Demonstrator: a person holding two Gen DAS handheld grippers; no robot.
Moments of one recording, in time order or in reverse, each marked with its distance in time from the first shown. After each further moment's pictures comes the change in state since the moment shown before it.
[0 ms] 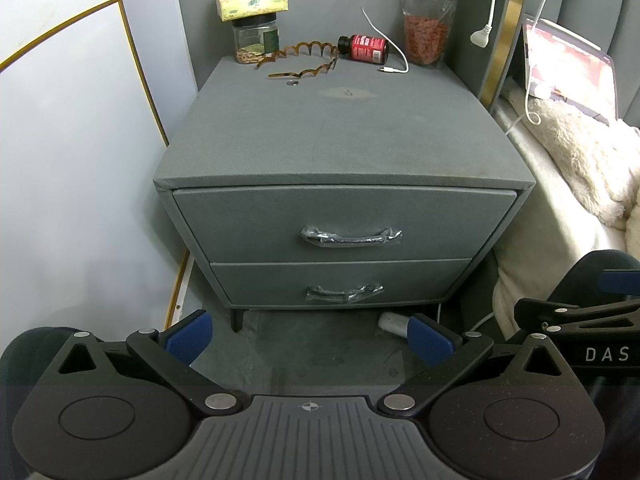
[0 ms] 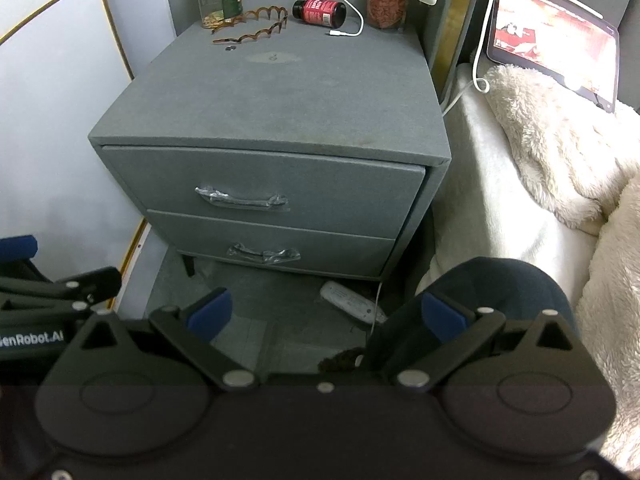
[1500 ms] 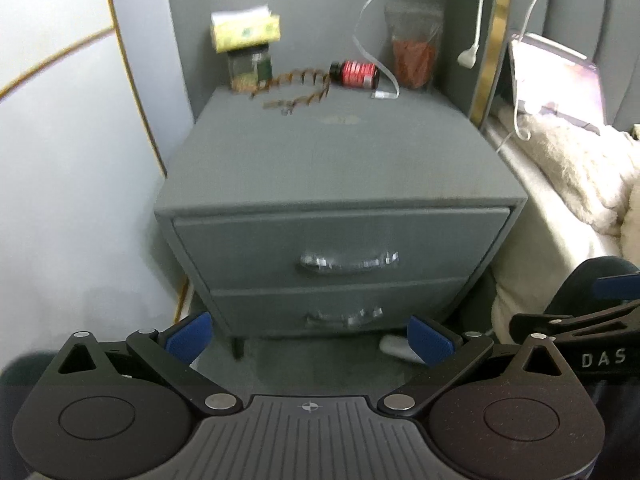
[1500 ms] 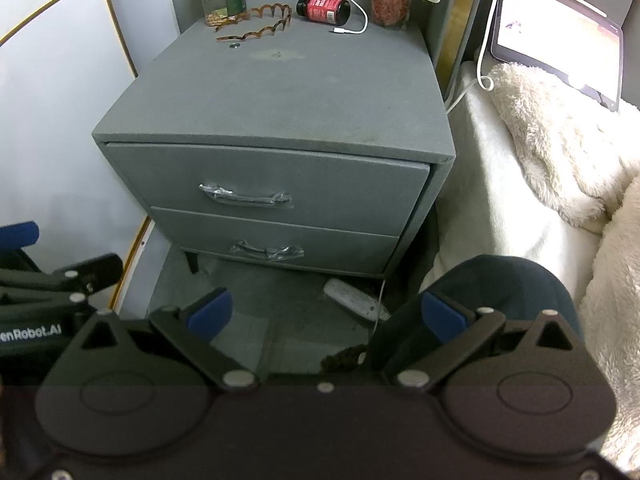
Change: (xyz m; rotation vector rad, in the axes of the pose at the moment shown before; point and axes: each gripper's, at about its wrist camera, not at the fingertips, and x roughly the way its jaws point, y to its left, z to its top) left arm -0.010 0.002 -0.003 0.031 -0.104 -0.001; right arm -0.001 -0.003 0.000 0.006 0.005 0.023
